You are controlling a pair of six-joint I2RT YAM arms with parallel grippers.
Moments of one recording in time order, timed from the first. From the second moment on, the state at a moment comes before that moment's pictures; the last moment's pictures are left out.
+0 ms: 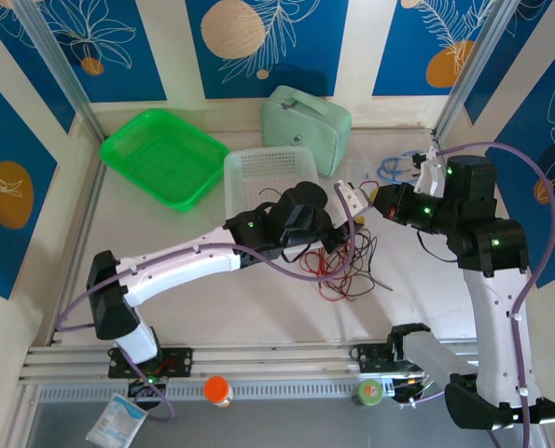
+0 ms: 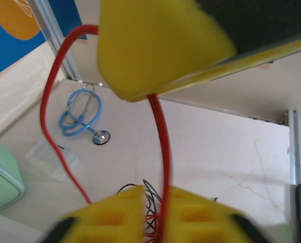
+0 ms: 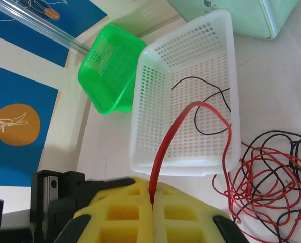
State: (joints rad) left arm -1.15 1.66 1.58 -0.27 -0.03 0.10; right arm 0.10 0.96 1.47 -1.13 -0.51 0.51
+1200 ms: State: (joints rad) left arm -0.33 1.58 1.79 -0.49 -0.35 0.04; right arm 0.12 0.70 1.12 -1.13 -0.46 0.60
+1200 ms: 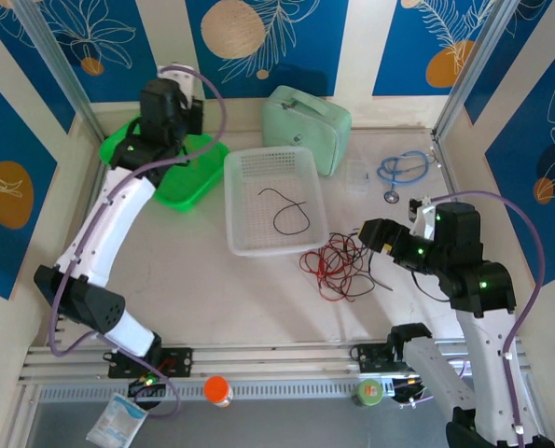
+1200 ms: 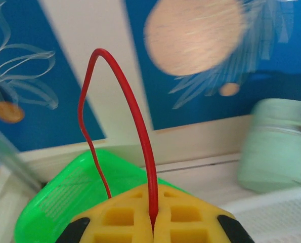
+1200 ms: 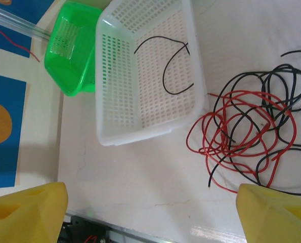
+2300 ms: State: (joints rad) left arm -0.05 2.01 1.76 -0.61 -0.01 -0.39; right arm 0.25 0.70 0.97 -1.13 -0.35 0.73
